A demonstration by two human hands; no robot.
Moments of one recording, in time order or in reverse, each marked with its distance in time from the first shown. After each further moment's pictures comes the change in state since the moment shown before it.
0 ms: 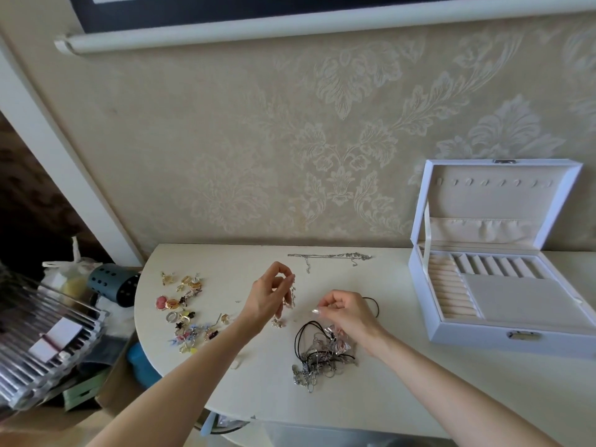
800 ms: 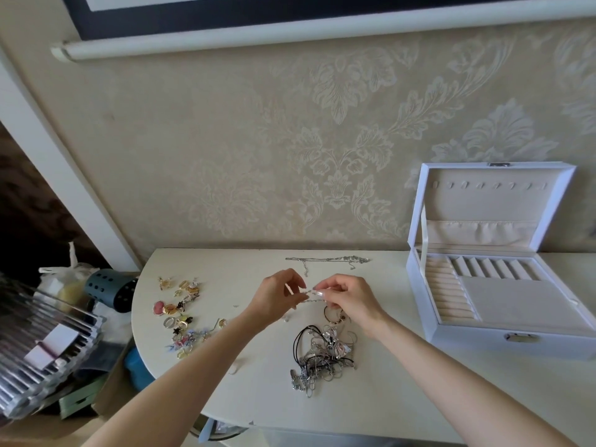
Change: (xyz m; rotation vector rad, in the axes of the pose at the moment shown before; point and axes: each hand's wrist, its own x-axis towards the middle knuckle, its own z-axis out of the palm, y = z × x) left_hand 0.013 0.007 0.005 0.377 -0.133 0.112; right_hand 0.016 -0.017 -0.015 0.066 0.053 -0.047
